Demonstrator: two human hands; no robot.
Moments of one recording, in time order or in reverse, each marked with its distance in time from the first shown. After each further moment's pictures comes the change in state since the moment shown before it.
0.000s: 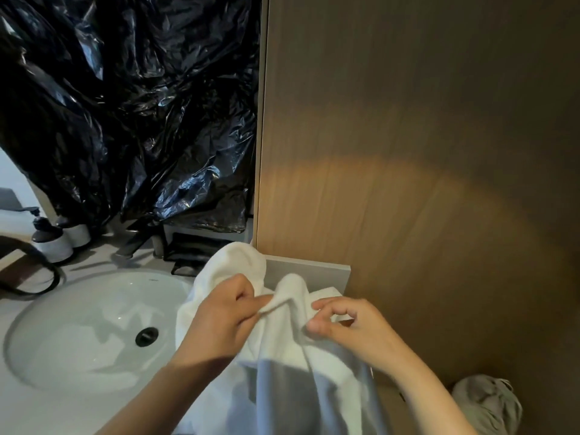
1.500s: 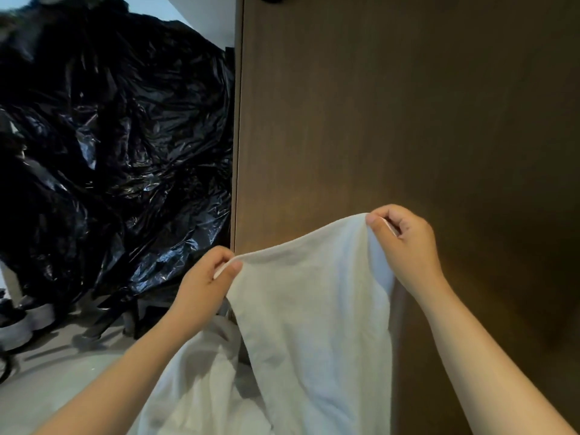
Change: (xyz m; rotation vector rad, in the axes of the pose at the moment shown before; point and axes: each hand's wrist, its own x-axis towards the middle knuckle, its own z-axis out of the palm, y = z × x) left_hand 0.128 0.024 -0.056 -0.357 0.133 -0.299; right_hand 0.037 -0.121 -0.153 -0.195 0.797 -0.446
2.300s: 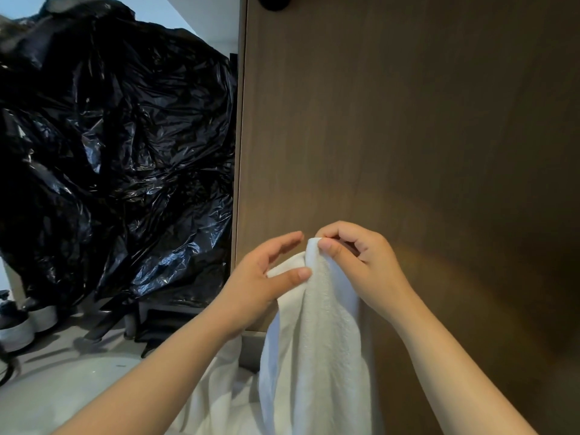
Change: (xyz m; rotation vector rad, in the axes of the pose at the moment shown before) left_hand -0.002 0.064 0.032 -0.384 -0.281 0.027; right_hand -0.025 -0.040 0.022 0.236 -0.330 -0.218
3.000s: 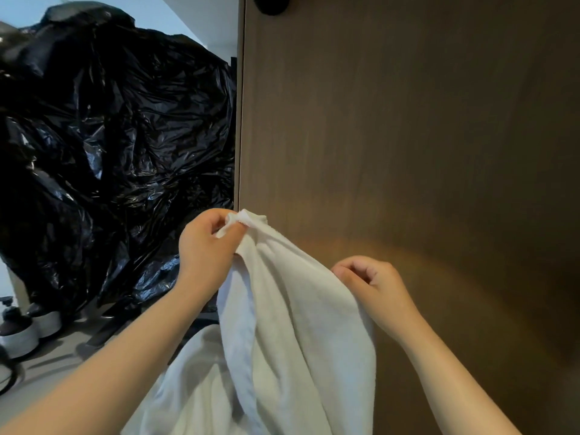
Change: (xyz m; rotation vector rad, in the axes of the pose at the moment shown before) left_hand 0.027 0.011 -0.045 0.319 0.630 0.080; right_hand -0.022 0.046 -0.003 -0.044 0.002 0.297
